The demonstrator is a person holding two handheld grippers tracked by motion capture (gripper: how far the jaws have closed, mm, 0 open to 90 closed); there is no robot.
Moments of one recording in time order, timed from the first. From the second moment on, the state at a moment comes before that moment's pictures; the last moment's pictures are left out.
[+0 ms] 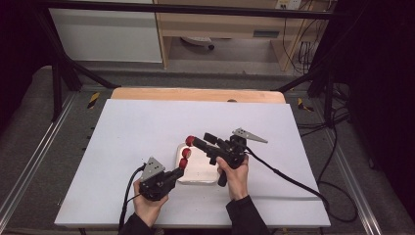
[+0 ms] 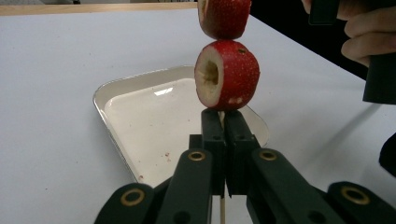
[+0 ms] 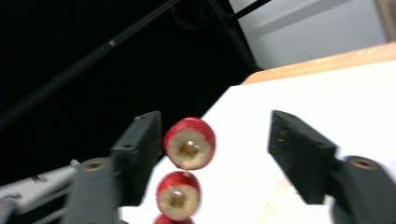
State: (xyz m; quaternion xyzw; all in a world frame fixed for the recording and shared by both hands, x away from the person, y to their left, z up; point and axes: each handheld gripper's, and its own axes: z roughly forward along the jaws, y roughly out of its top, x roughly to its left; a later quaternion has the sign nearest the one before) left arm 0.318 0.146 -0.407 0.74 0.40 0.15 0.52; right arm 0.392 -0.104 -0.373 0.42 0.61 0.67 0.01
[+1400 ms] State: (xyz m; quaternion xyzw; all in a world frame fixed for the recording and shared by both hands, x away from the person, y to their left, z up) left arm 0.363 0.119 -0.397 0.83 0.39 0.13 0.36; right arm 0.367 -0.218 -0.435 0.37 0.82 0.42 0.15
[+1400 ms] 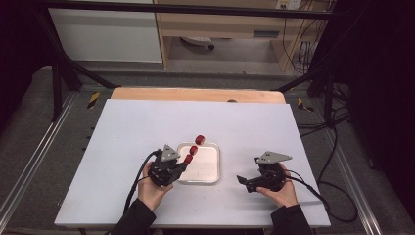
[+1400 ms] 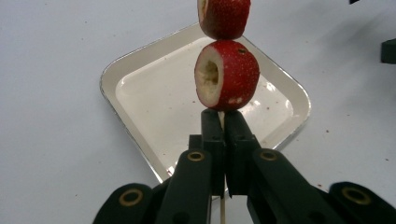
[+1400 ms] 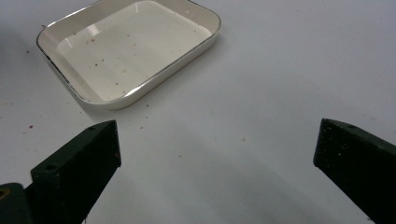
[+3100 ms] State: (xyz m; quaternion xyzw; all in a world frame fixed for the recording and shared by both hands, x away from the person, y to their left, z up) left arm 0.366 0.165 -0.400 0.86 0.36 0.10 0.35; right arm 0.358 -0.239 -0.439 0.41 0.80 0.42 0.13
